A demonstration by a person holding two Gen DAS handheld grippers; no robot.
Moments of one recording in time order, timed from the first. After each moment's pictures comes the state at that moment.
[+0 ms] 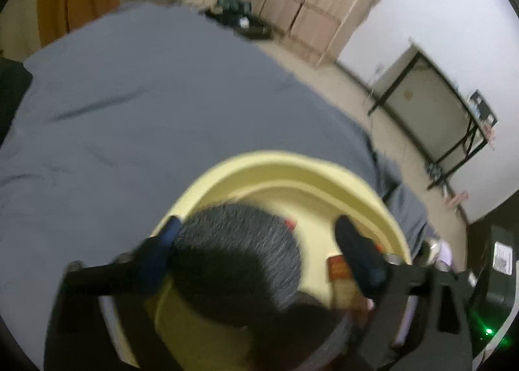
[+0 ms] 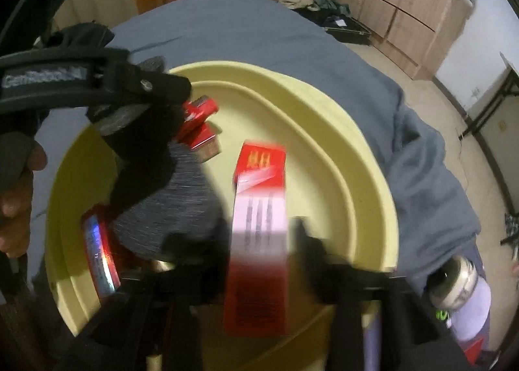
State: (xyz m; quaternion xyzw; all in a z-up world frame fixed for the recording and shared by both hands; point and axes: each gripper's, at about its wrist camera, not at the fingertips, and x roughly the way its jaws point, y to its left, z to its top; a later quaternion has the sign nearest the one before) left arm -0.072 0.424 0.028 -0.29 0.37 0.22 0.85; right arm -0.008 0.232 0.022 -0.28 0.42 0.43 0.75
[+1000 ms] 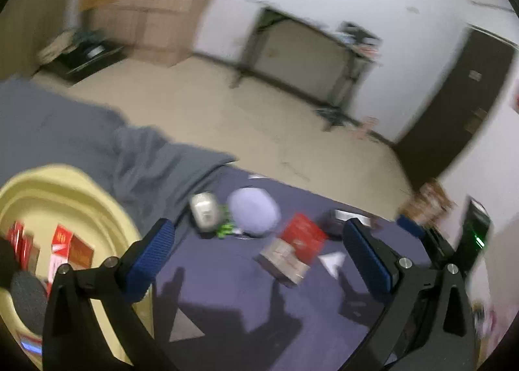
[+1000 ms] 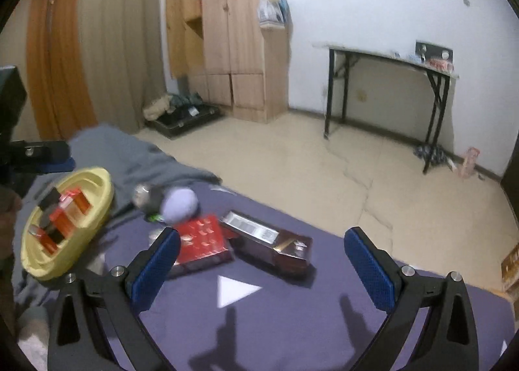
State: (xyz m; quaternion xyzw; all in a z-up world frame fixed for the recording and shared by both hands) left arm 0.026 0.204 0.081 -0.21 0.37 -0.01 0.90; right arm 0.011 -0.133 0.076 -0.06 0.30 0.23 0.92
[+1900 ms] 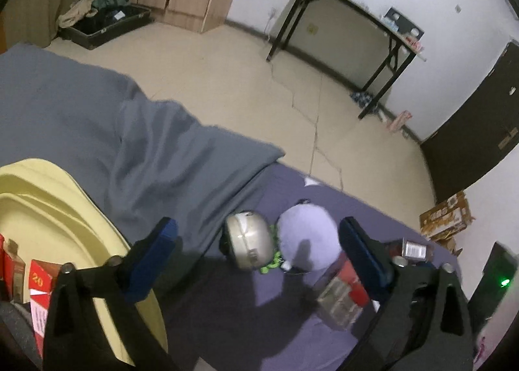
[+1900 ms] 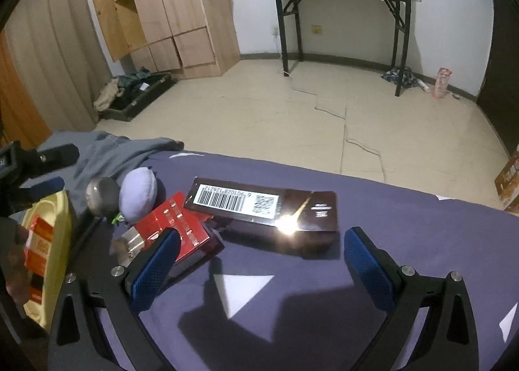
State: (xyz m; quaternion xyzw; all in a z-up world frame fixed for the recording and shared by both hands) left arm 0.092 0.234 0.035 -0.22 0.44 0.02 0.87; right arm 0.052 -0.103 0.052 0.01 0.41 0.13 0.90
